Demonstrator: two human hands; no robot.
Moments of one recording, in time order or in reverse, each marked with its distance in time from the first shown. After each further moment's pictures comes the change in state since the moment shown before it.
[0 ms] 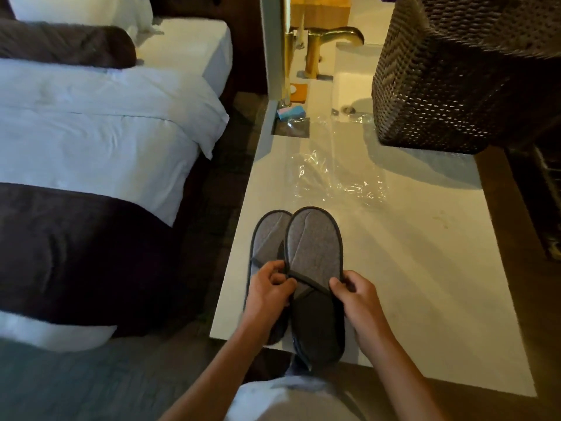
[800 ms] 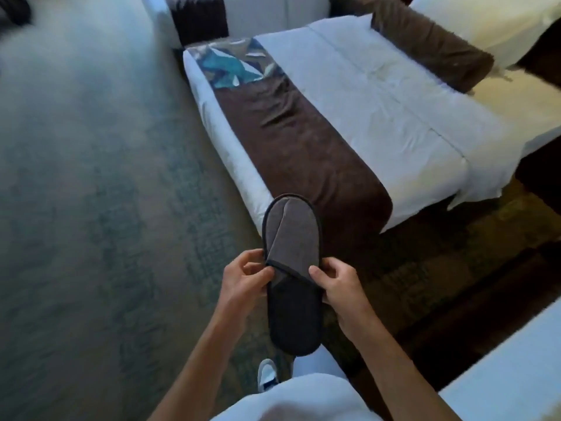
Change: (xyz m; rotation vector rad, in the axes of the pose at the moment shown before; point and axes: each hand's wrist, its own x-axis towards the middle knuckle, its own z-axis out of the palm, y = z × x) left_hand -0.190 -0.215 -0.500 -0.718 0.845 -0.013; right_hand -0.224 -0.069 0.542 -0.443 -0.934 -0.196
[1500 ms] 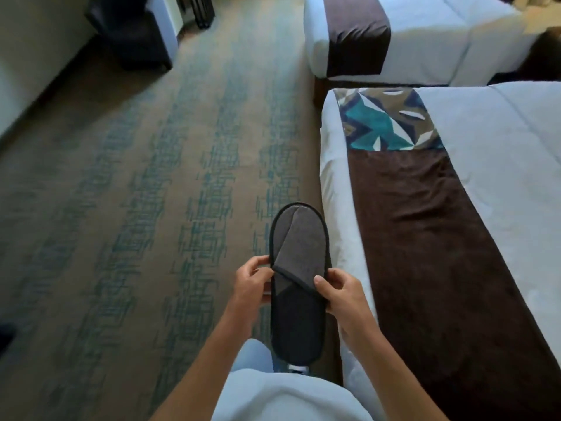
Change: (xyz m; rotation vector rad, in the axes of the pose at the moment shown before) left_hand 0.328 0.171 -0.208 -0.196 0.445 -0.039; right_hand 0.350 -0.207 0.255 -0.167 -0.403 -0.085
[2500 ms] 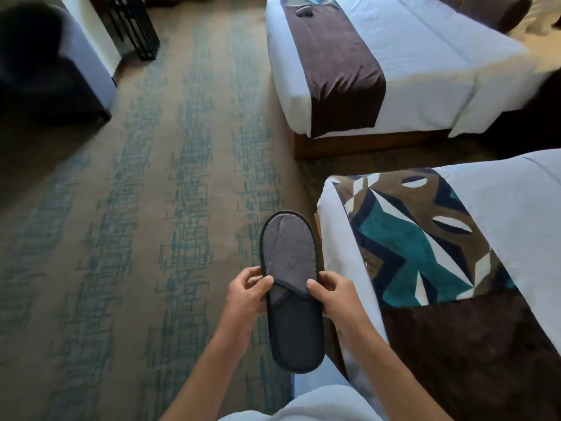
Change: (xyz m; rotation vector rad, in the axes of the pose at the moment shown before) left_hand 0.641 0.359 0.082 -0.062 -0.110 -0.024; right_hand 0.638 -0.356 0.029 0.003 0.118 0.039
